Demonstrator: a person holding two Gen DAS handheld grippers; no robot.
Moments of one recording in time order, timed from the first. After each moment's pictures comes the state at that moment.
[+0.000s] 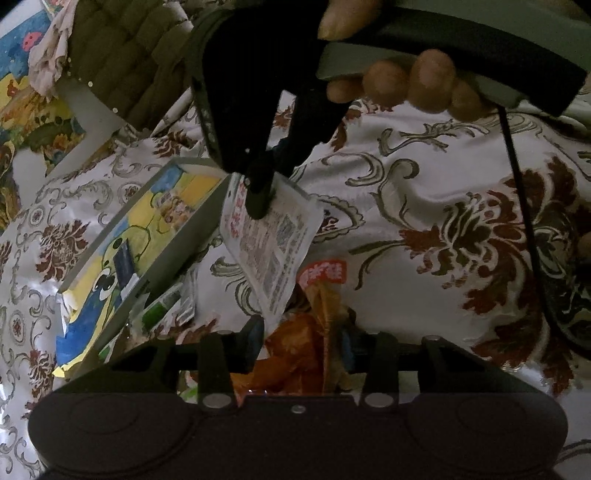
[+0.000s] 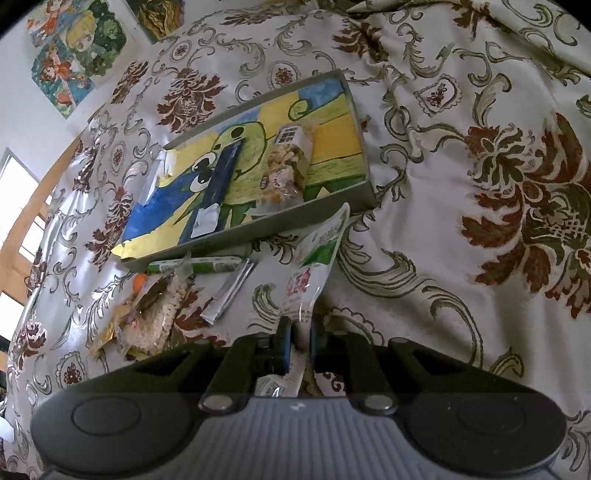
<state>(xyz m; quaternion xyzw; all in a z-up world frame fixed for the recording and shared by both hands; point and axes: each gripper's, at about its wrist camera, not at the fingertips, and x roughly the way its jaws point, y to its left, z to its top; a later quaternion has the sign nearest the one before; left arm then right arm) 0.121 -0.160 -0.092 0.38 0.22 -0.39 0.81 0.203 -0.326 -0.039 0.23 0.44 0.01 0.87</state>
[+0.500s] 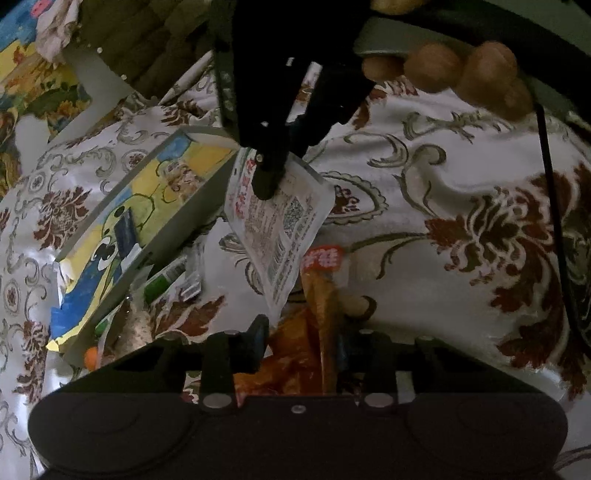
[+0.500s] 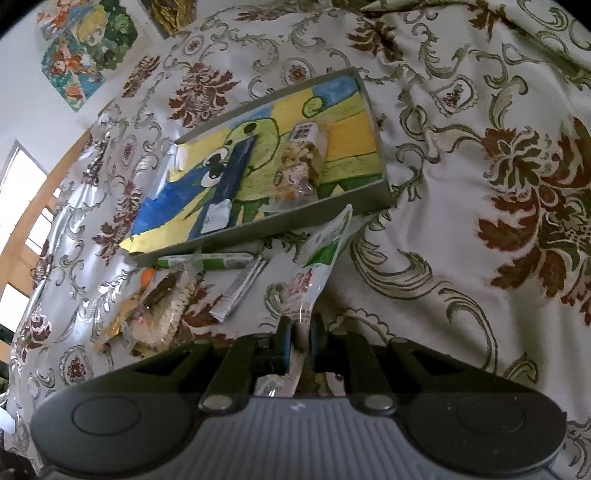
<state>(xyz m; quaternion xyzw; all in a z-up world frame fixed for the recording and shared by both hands) 0.141 -0.157 -0.090 0.36 0.27 -0.37 0.81 0.205 -0.321 -0.039 0.22 0.44 0.03 0.87</state>
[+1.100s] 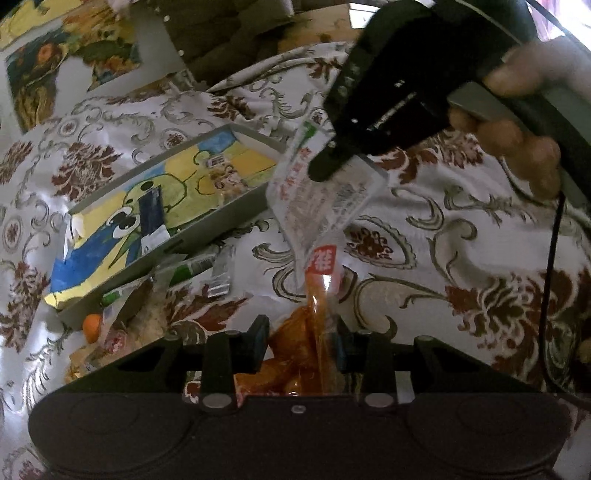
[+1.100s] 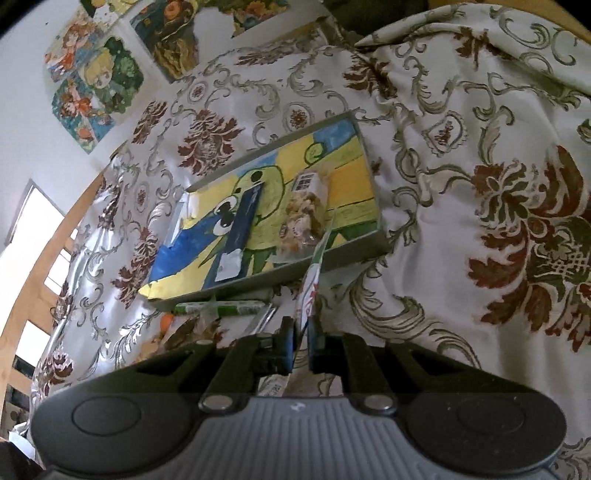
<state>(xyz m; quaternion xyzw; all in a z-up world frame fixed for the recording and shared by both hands) 0.162 -0.135 -0.064 0.23 0.30 -0.36 0.85 0.203 -0.345 -0.021 0.26 0.38 0.02 0.89</state>
